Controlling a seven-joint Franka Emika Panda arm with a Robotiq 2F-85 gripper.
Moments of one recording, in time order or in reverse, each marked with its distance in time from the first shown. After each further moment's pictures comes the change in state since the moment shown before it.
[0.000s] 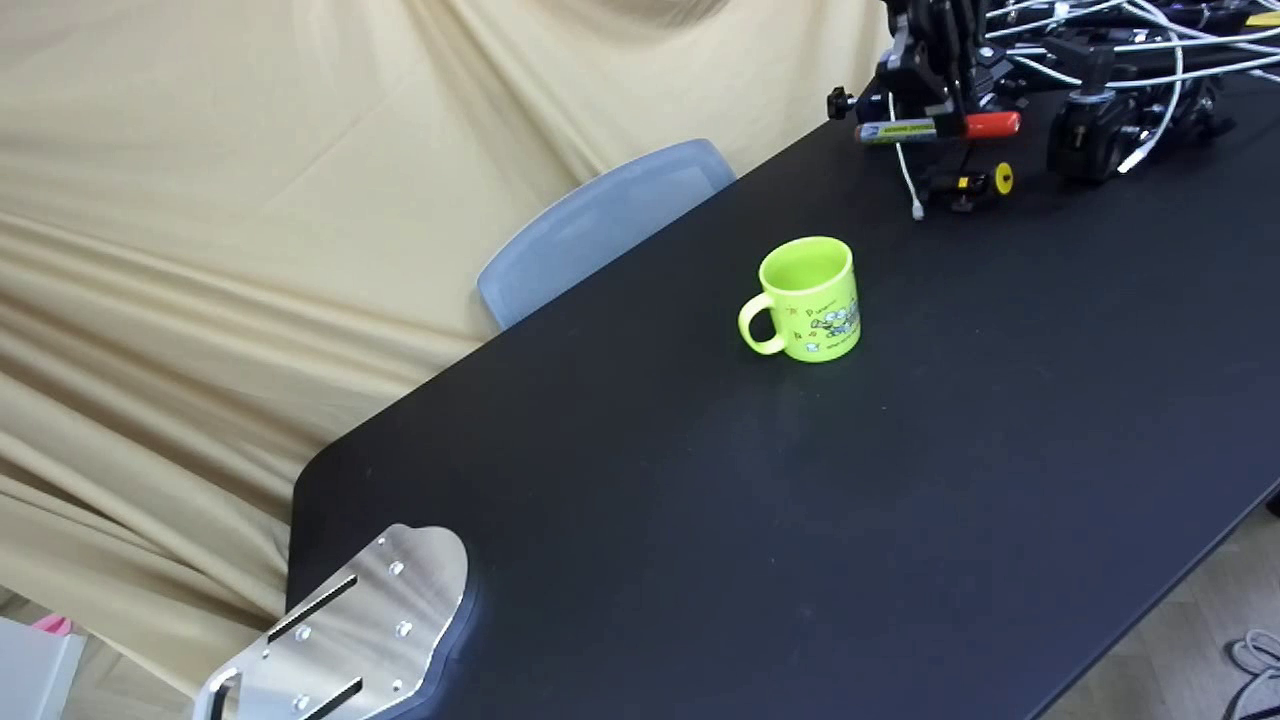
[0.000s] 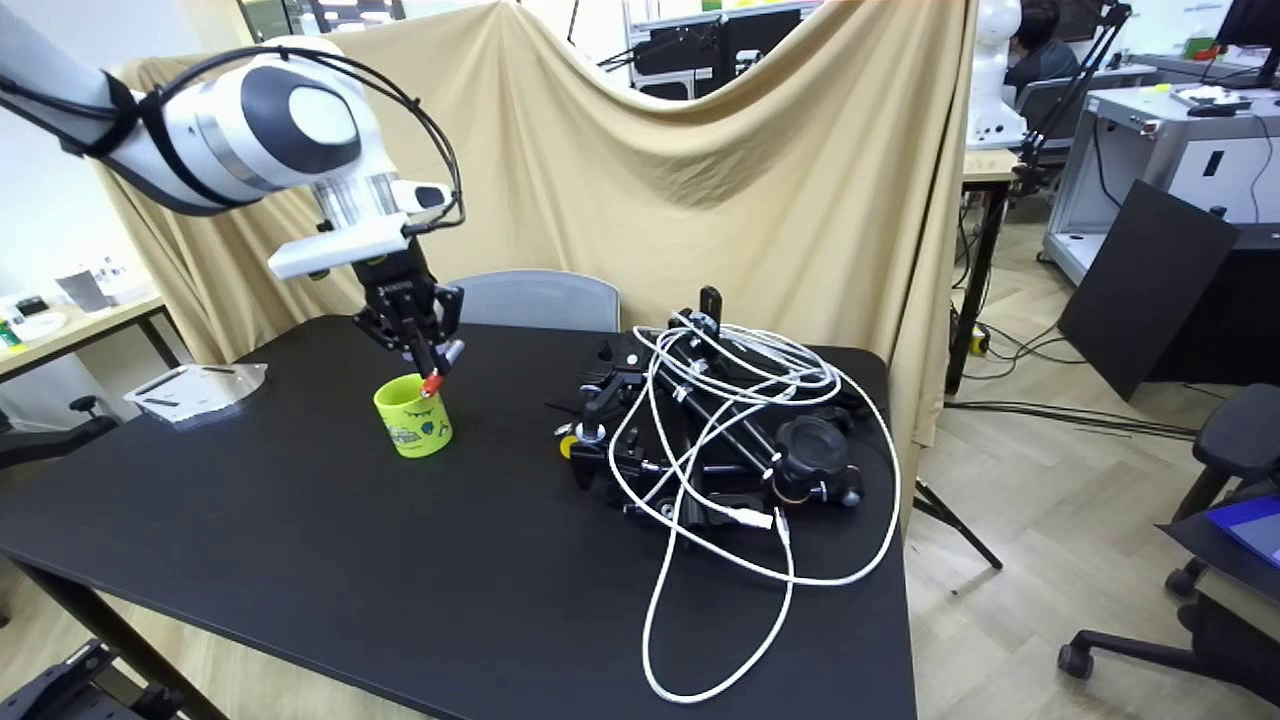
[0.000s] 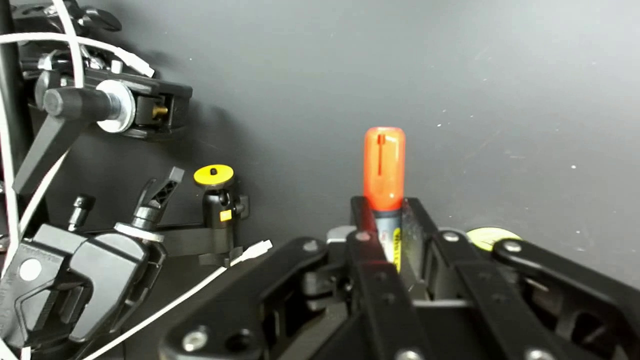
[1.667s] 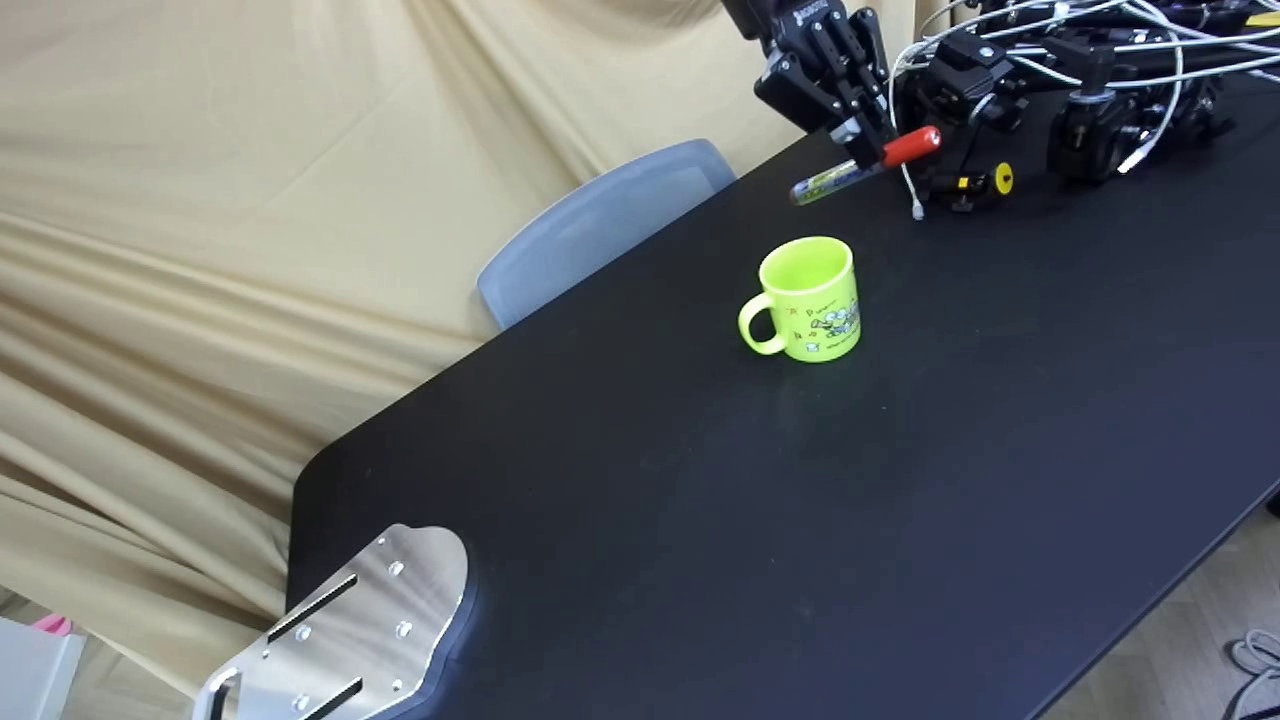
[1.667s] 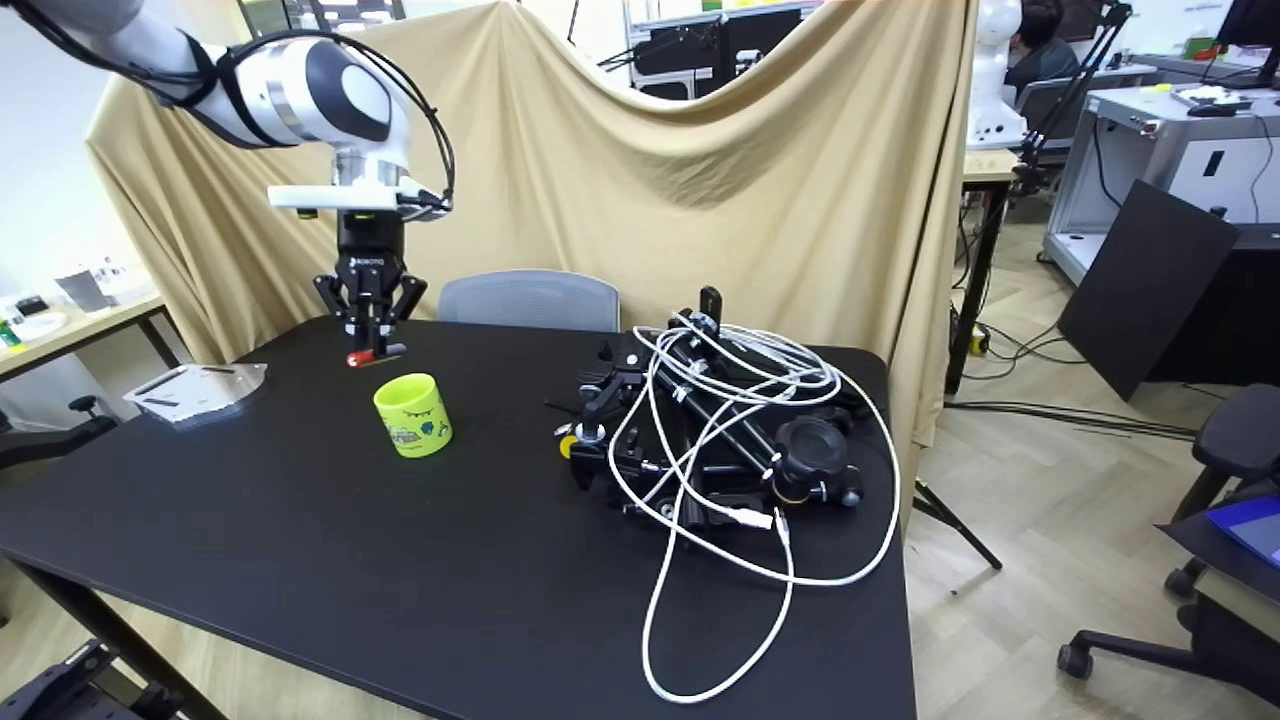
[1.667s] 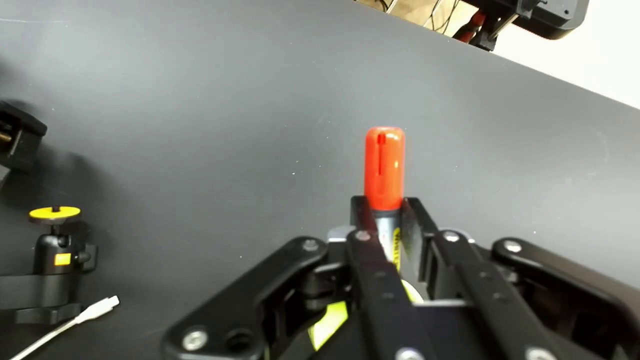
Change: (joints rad) arm 0.024 0.332 0.080 0.545 0.191 -0.624 -0.054
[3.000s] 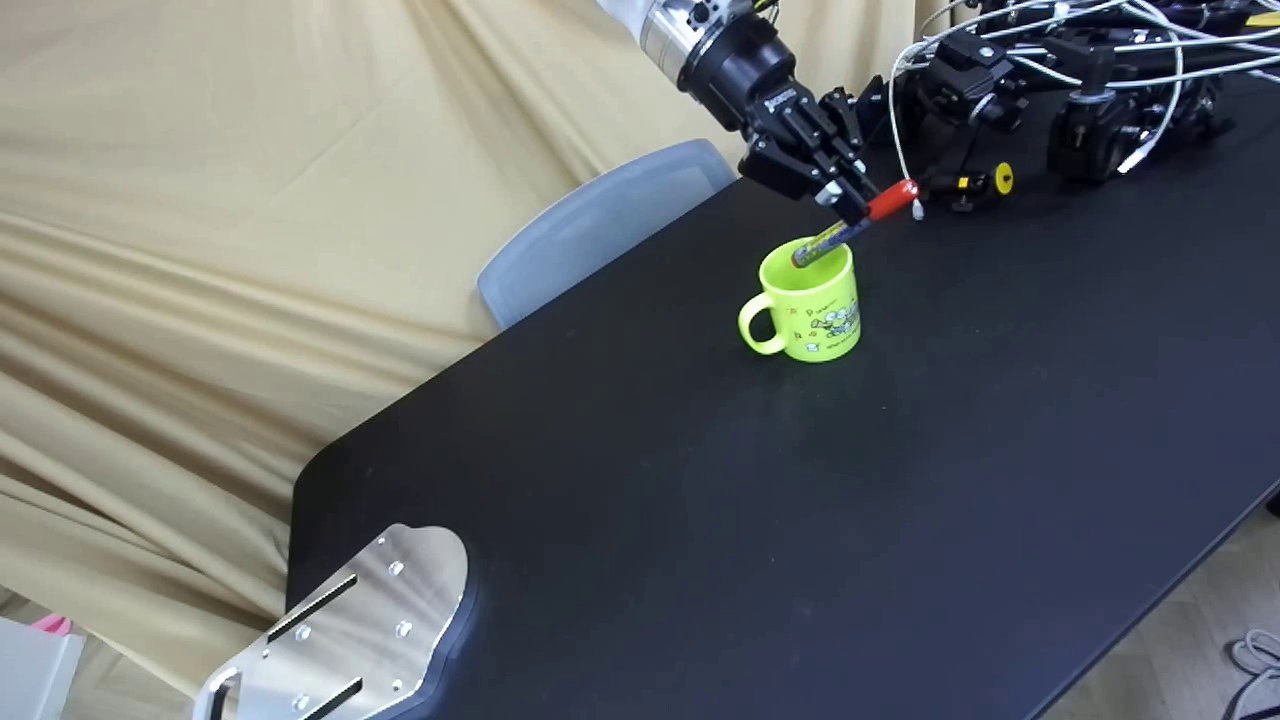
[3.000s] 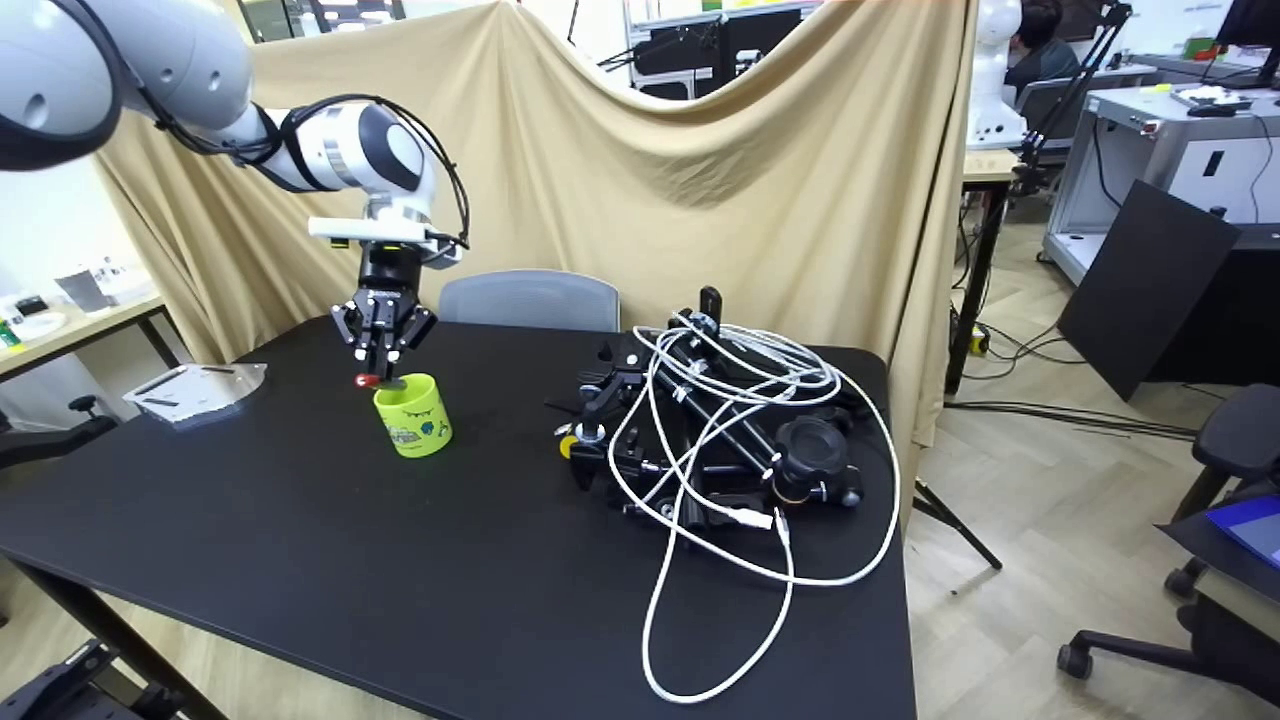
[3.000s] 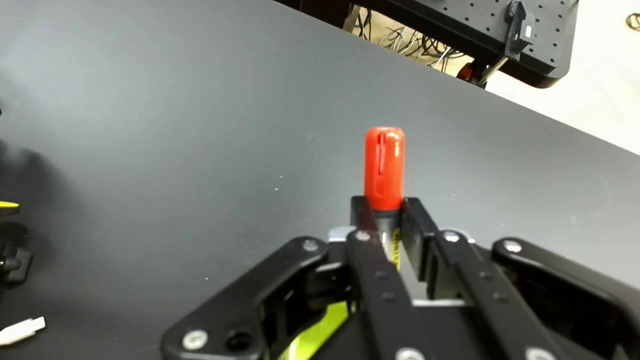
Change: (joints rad) arm 0.047 0.310 0.002 0.354 -0.028 -0.261 -0.025
